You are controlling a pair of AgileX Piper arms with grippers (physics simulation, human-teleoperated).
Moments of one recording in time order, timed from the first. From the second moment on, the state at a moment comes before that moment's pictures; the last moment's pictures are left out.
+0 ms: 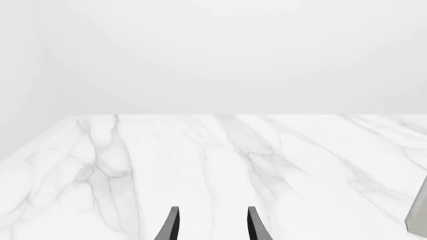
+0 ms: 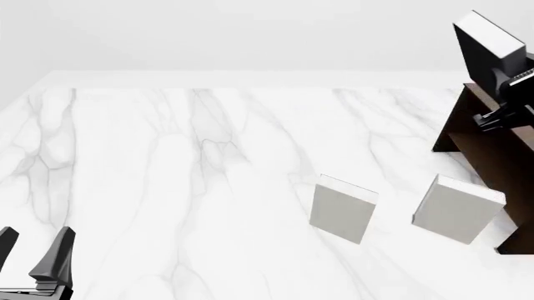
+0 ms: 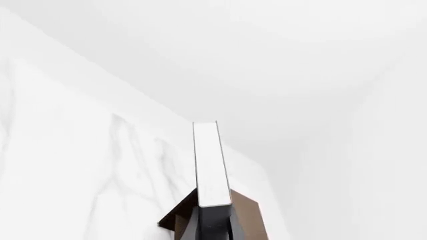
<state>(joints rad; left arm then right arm) 0.00 0.00 0.00 0.00 0.00 -0.10 0.99 -0.80 -0.11 -0.70</state>
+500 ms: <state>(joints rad) 0.00 0.00 0.00 0.00 0.00 -0.16 1.03 -0.82 -0.12 -0.76</state>
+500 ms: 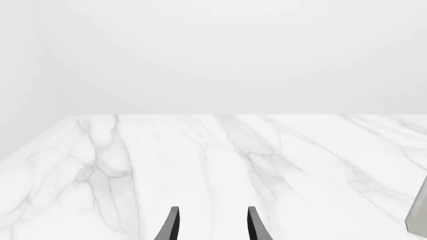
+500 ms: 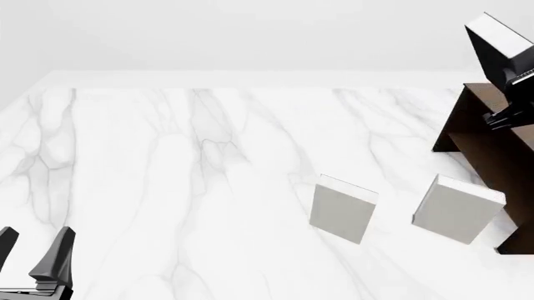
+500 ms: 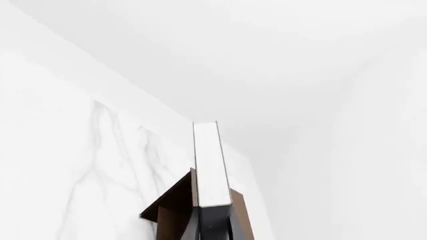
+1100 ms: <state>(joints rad) 0.00 0.00 0.00 0.00 0.00 -0.24 1.11 -0.84 -0.19 -0.84</state>
